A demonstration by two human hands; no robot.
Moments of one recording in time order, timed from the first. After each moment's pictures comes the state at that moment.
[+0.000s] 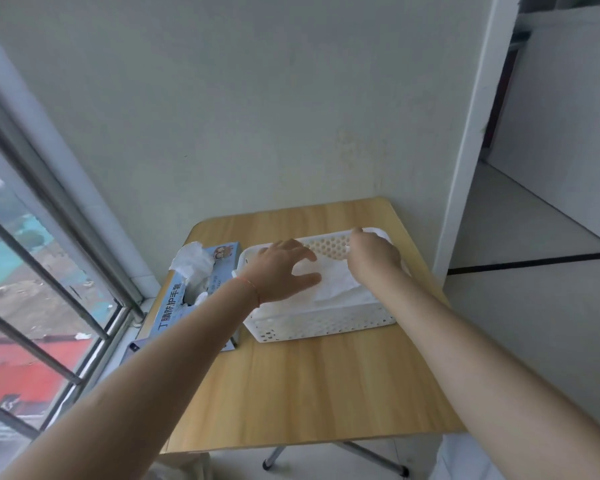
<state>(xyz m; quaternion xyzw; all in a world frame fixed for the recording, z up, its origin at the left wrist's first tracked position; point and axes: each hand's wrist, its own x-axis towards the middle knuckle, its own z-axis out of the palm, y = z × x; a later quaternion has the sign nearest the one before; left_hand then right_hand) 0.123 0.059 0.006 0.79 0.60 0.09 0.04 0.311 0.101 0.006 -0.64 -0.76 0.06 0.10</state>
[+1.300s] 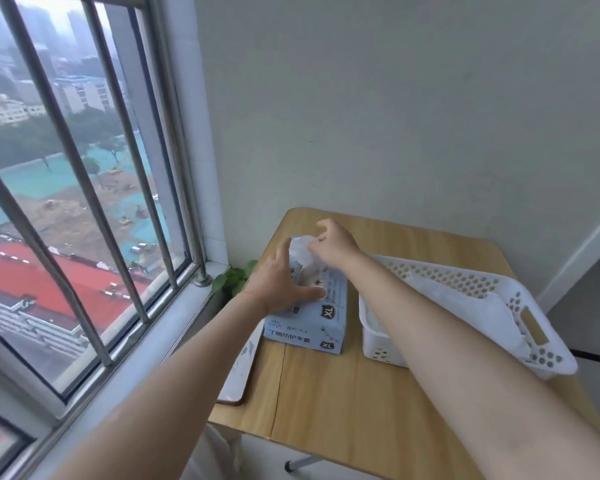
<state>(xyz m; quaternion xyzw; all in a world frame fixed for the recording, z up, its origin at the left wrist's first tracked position) -0.057 -0.003 -0.032 0.57 0.75 0.28 0.18 0.049 0.103 0.013 -0.49 -0.78 0.34 0.20</state>
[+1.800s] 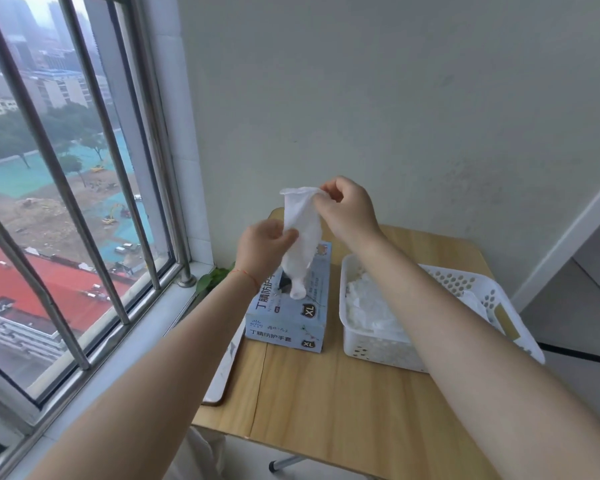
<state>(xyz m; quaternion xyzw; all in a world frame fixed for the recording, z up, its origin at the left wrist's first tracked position) -0.043 0.015 0.011 0.46 0.69 0.53 0.15 0.090 0.081 0.081 -0.39 -0.75 0.33 0.42</state>
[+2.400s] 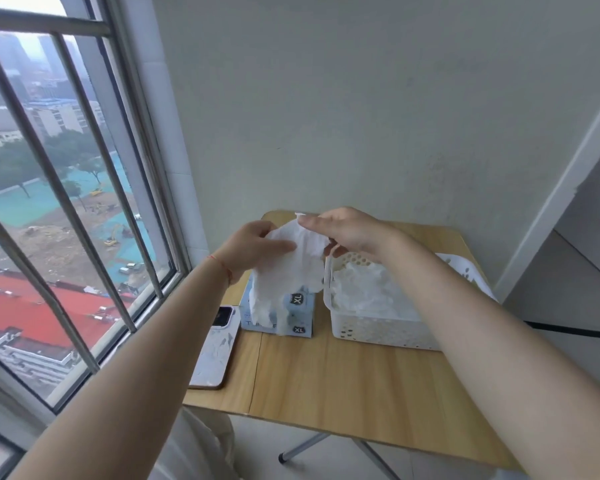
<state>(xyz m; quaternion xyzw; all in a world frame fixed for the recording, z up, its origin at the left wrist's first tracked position) -0.036 -0.022 0.048 0.52 0.64 0.45 0.34 0.150 0.061 0.088 -0.37 -0.79 0.46 0.17</state>
